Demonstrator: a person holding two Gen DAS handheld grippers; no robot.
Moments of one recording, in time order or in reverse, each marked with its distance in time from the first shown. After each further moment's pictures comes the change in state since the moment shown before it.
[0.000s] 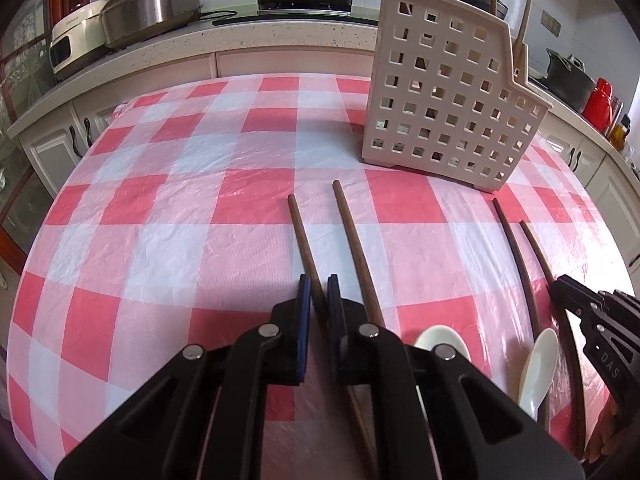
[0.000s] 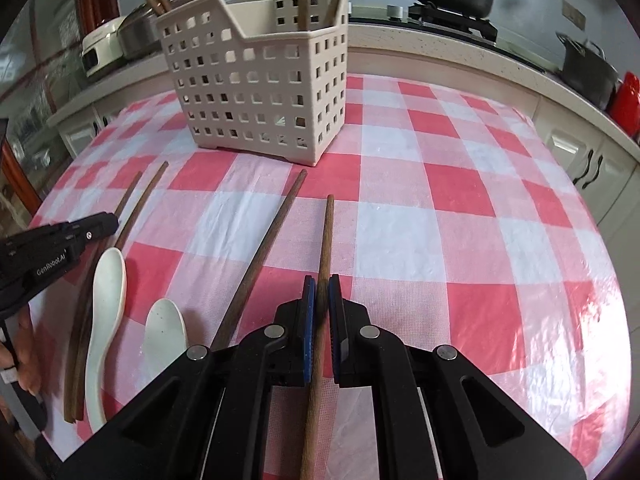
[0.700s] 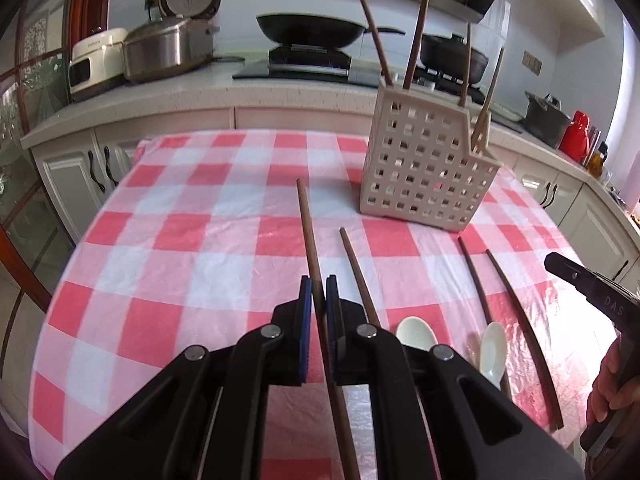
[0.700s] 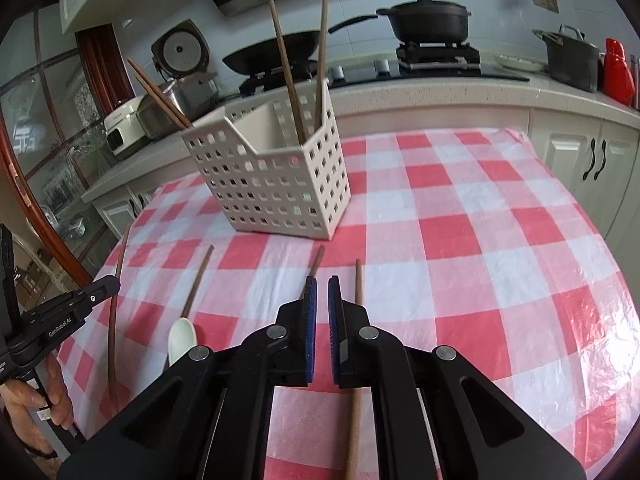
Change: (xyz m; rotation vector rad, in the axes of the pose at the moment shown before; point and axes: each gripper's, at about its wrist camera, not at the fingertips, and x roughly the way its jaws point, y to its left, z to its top) left arm -0.083 0.022 -0.008 -0.021 -0.180 -0.044; right arm -0.060 -0.024 0.012 0.158 -0.208 0.152
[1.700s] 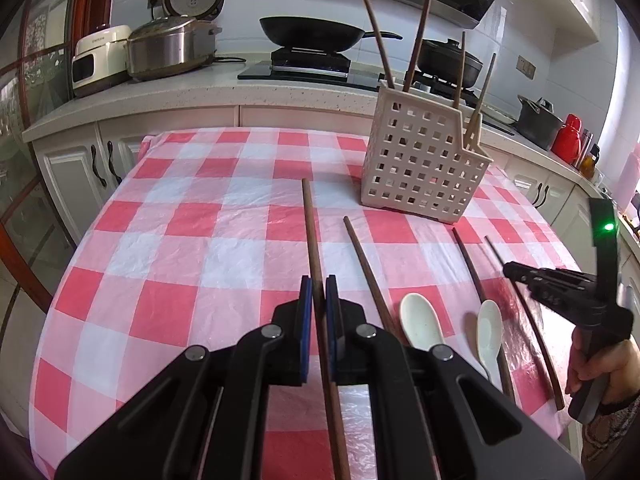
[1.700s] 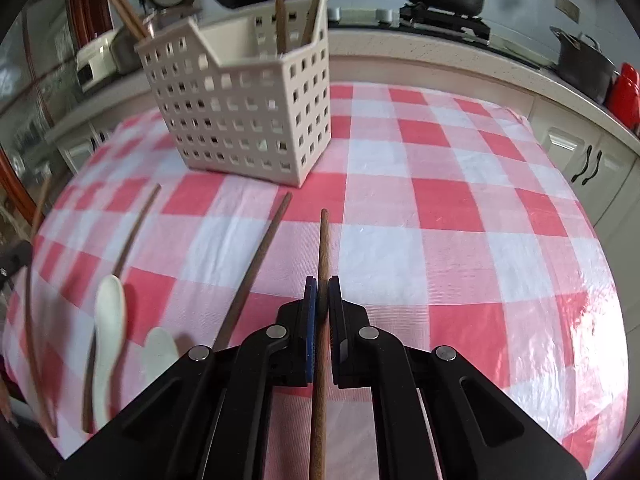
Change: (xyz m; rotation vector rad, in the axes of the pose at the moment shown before) left arm -0.016 0.013 -0.016 -0.006 0.000 -0.028; right arm 0.049 -0.003 -0.011 -0.099 0.171 -0.134
